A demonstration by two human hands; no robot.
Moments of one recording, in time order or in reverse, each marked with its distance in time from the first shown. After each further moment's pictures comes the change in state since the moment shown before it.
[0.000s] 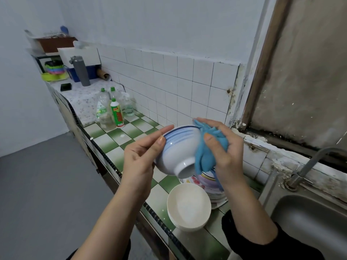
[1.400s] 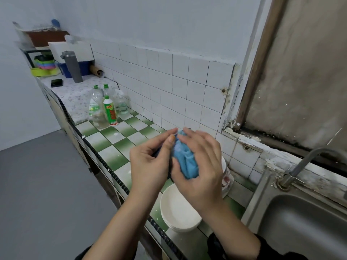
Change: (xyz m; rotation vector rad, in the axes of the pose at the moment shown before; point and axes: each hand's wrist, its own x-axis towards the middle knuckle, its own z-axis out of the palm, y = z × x) left_hand -0.002 -0.012 0.035 0.144 0.217 0.007; right_hand -0.033 0.021 0.021 -0.755 0.088 -0.535
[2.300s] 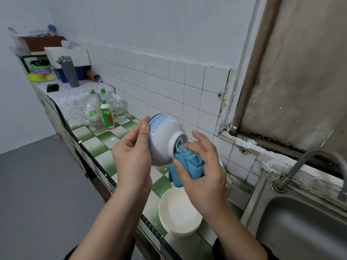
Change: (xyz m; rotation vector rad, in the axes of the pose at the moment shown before) left_hand 0.021 0.015 -0.003 -0.171 0.247 -0.120; right_hand -0.007 -0.002 -0.012 0.207 -0.070 0.320
